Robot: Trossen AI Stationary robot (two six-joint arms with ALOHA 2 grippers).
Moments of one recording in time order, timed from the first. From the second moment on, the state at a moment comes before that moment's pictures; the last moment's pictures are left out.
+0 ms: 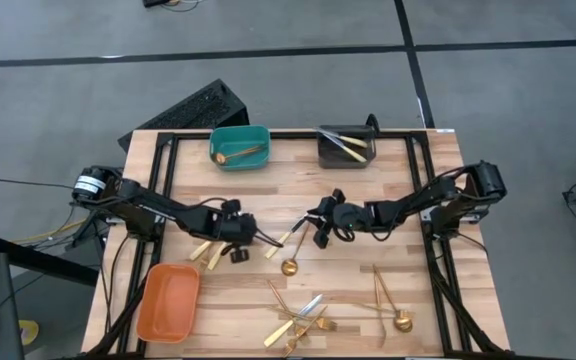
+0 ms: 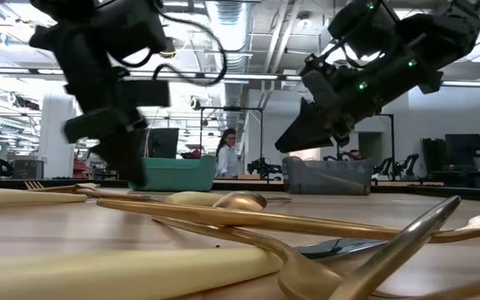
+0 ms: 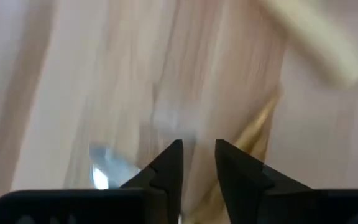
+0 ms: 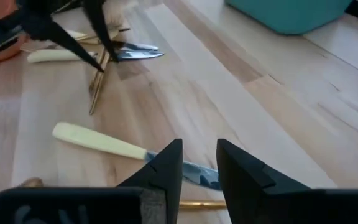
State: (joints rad) left arm -0.16 1.54 0.75 -0.42 -0.32 -0.30; right arm 0.08 1.61 0.62 0.45 0.37 0.37
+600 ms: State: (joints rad) left arm -0.15 1.54 0.78 -0.54 -0.19 -0.23; right arm 0.14 1.60 0.62 0.42 0.37 0.34
